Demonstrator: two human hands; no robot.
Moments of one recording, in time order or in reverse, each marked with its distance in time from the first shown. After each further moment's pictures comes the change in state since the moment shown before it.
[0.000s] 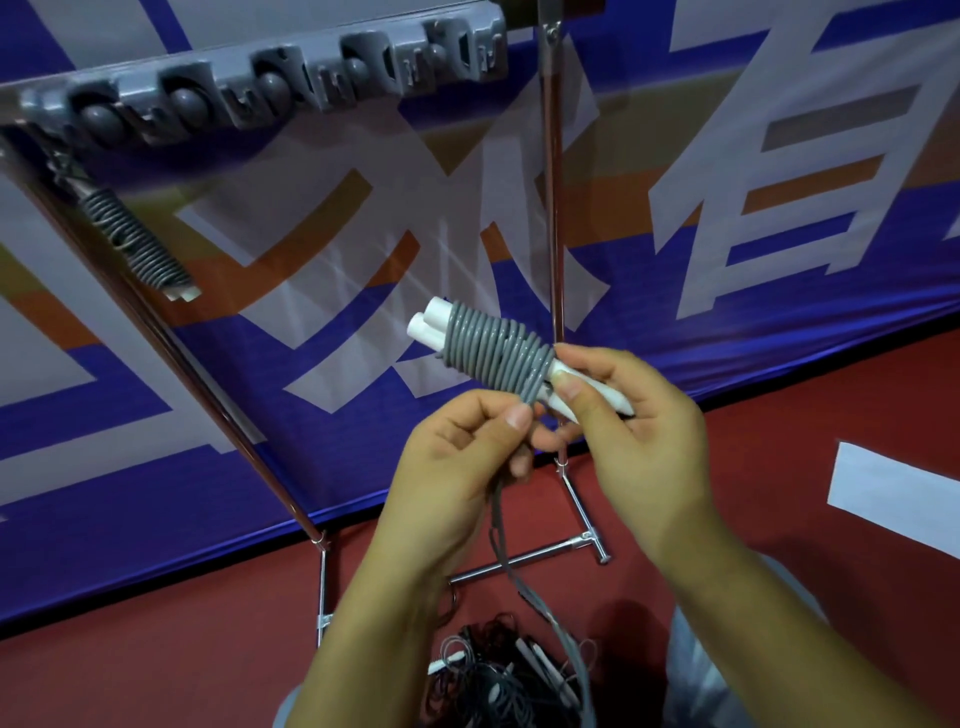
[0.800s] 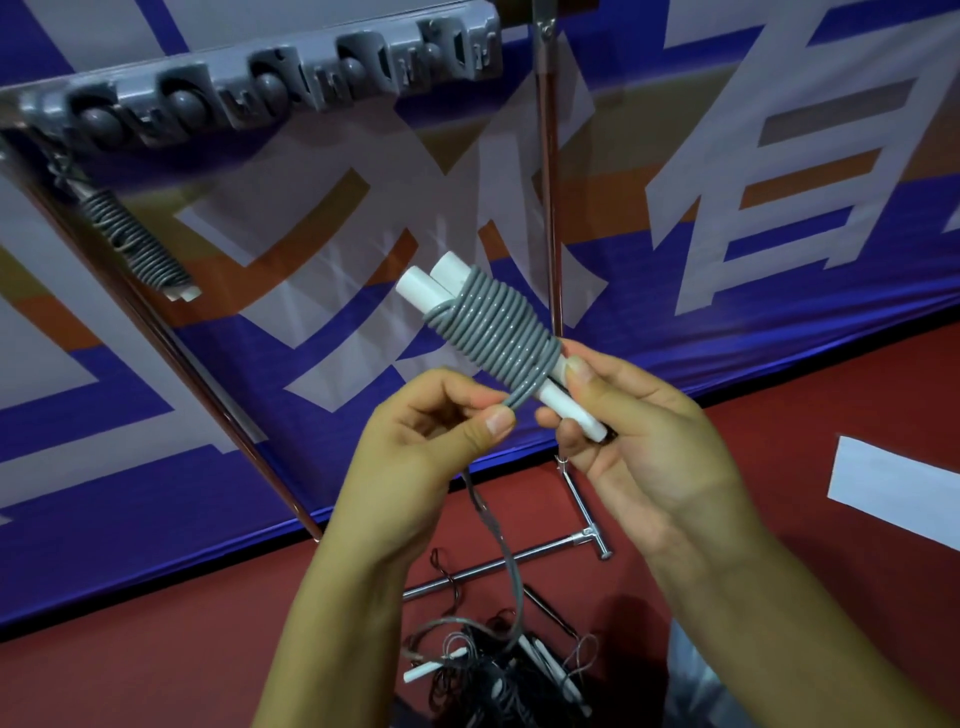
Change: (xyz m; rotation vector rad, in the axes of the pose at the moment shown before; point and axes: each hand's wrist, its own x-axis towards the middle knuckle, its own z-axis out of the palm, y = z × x) left_hand -0.003 0.019 -0.014 0.161 -0.003 0.131; right_hand -0.003 -0.024 -0.002 0.549 -0.027 0.528
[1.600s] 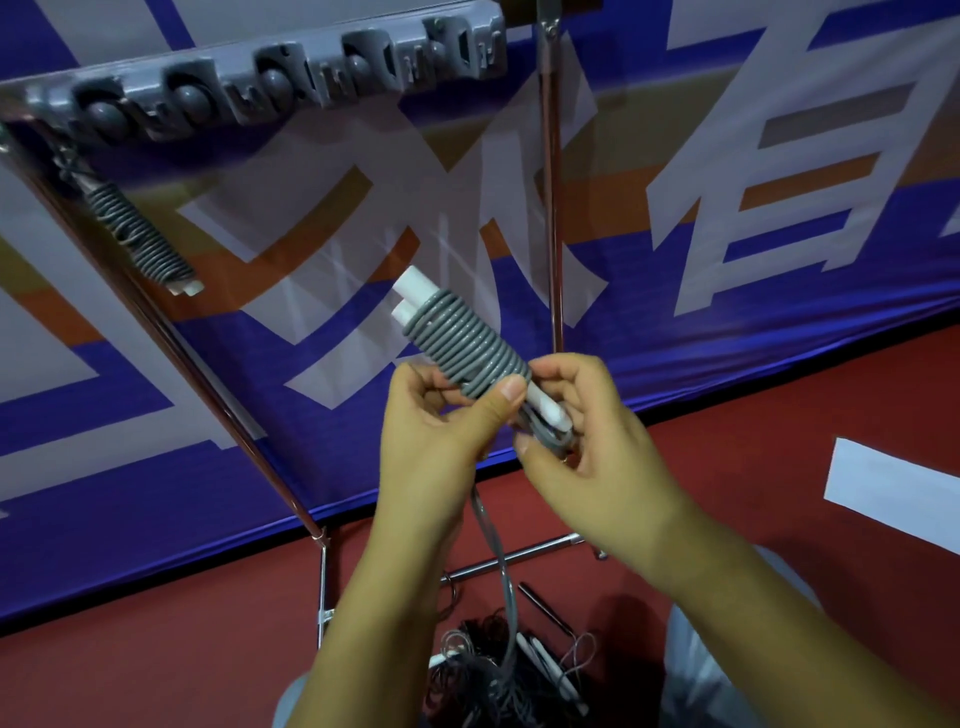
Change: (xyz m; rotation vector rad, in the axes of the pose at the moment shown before) left_hand 0.006 -0.013 0.018 -0.031 0.312 0.014; right_hand 0.008 0.031 -0.017 -0.882 -0.222 -0.432
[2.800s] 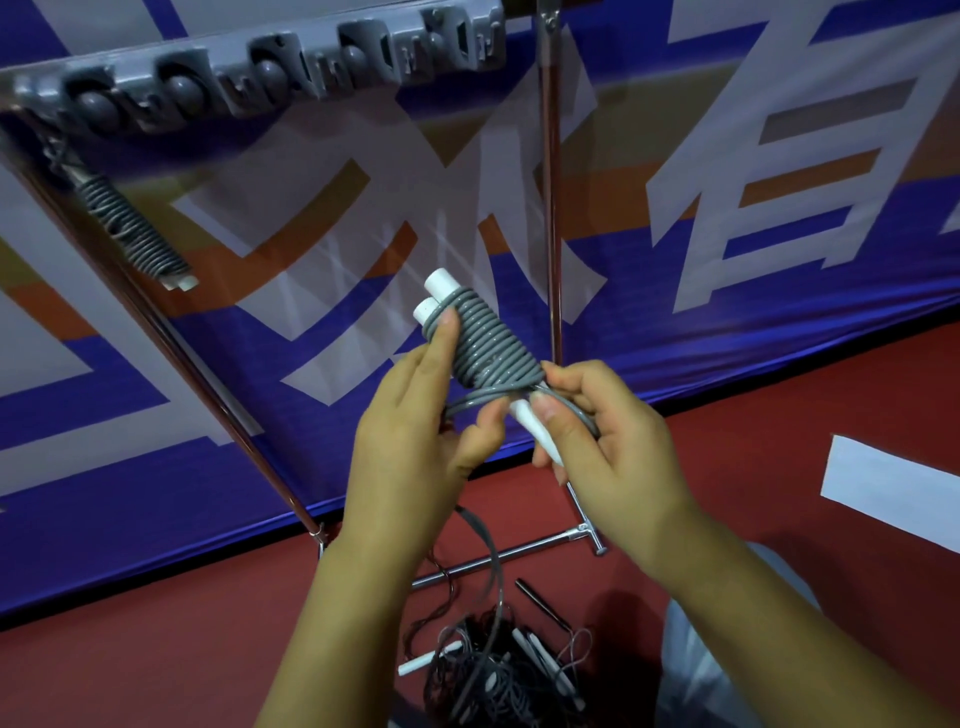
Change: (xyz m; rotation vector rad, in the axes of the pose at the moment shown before) left_hand 0.003 0.000 -0.023 0.972 -0.059 0.677; right_hand 0.001 0.007 -0.001 0.099 0.109 -0.035
